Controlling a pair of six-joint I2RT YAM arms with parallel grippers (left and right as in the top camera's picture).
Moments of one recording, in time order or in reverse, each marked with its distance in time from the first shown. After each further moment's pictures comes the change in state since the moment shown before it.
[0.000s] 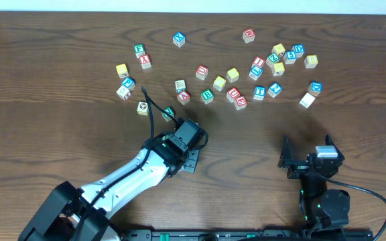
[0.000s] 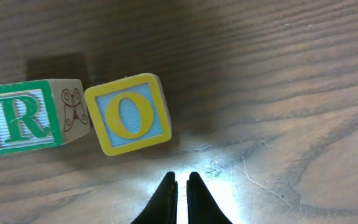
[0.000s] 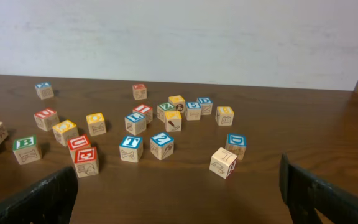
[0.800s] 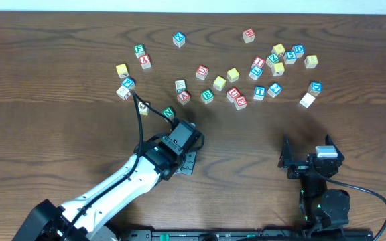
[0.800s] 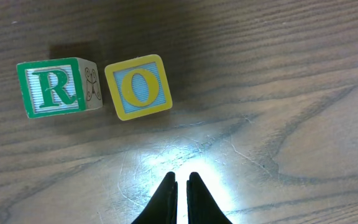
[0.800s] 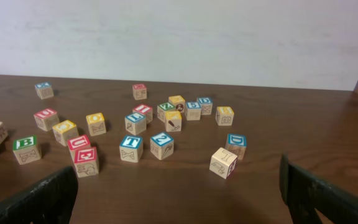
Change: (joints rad) left arm 0.000 -0.112 0.000 -0.087 0.021 -0.020; right arm 0.000 0.000 0.000 0.000 0.000 0.000
